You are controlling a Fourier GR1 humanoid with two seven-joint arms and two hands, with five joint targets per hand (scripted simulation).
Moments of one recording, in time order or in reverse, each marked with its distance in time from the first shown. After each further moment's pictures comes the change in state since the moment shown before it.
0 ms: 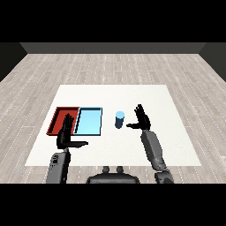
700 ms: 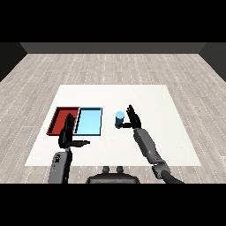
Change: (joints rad) left arm -0.012 -0.020 -0.012 0.012 -0.012 0.020 0.002; right arm -0.154 0.011 0.136 0.294 -0.060 -0.075 -0.138
